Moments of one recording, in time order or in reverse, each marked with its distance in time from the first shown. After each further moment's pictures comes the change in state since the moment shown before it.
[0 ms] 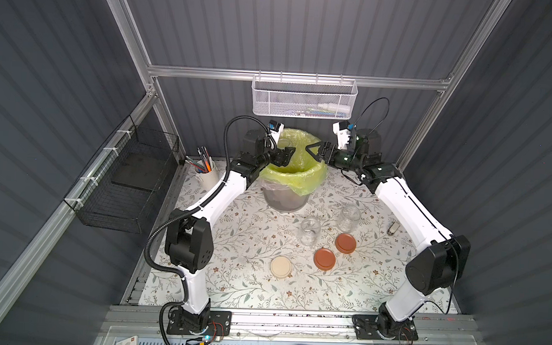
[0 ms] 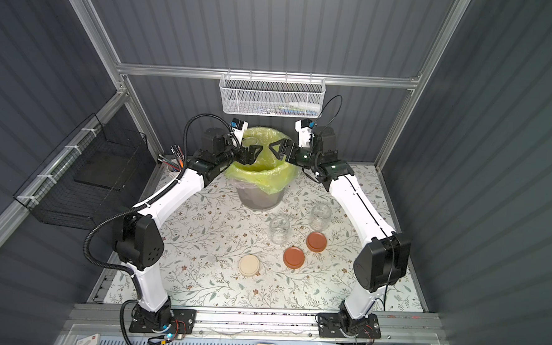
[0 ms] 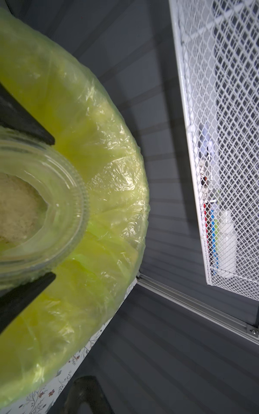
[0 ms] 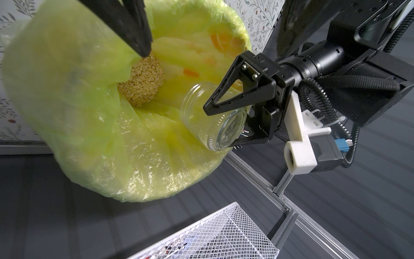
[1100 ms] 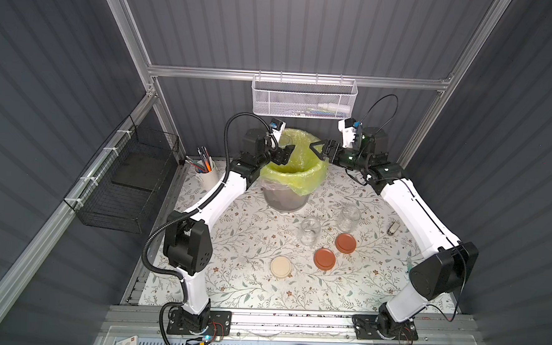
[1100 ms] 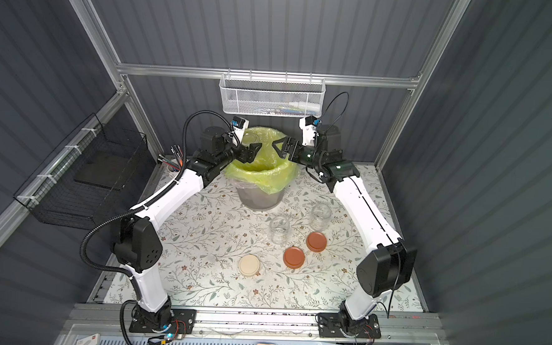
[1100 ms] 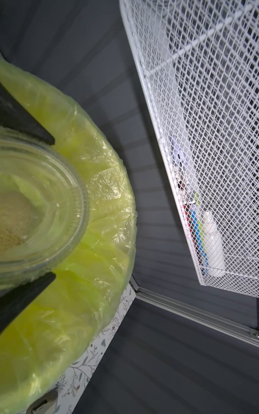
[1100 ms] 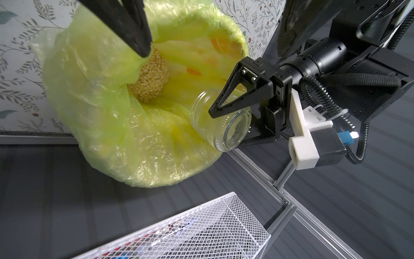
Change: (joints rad) left arm -0.026 -0.023 0.005 0.010 -0.083 0.145; right arm -0.011 -0.048 0.005 -0.034 0.037 -0.023
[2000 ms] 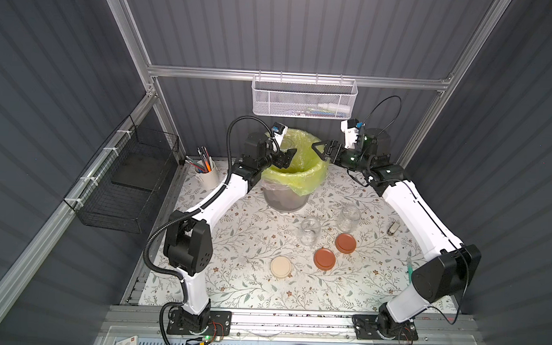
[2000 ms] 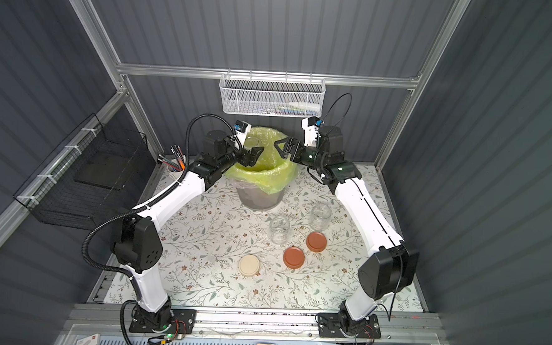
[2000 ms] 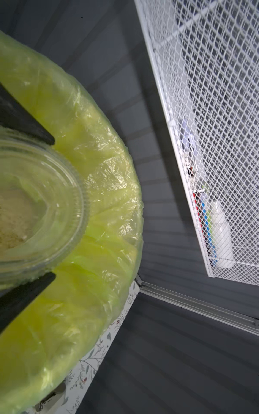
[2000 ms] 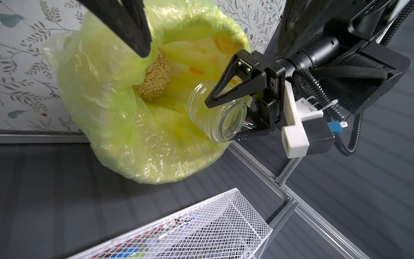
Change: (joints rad) left arm 0.000 -0.001 -0.035 0.029 0.020 0.007; right arm -0.008 -0.011 -0.013 0.014 0.010 0.005
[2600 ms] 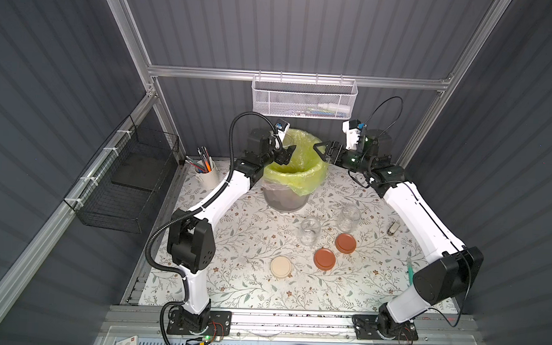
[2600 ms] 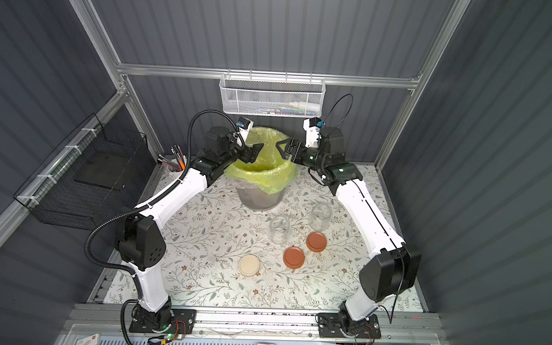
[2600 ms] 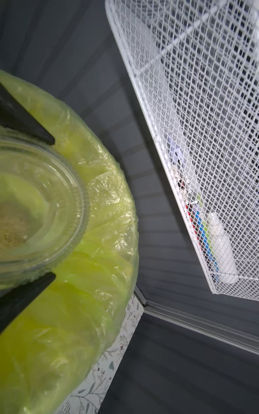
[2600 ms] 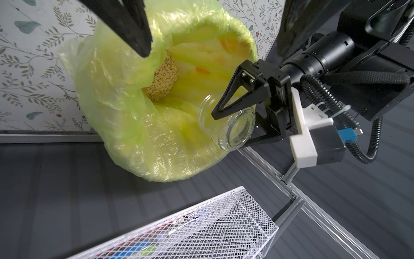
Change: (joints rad) left arm -0.001 0.032 0.074 -0.035 -0.059 0.039; right arm -0.002 -0.031 -0.038 -0.002 0.039 -0.013
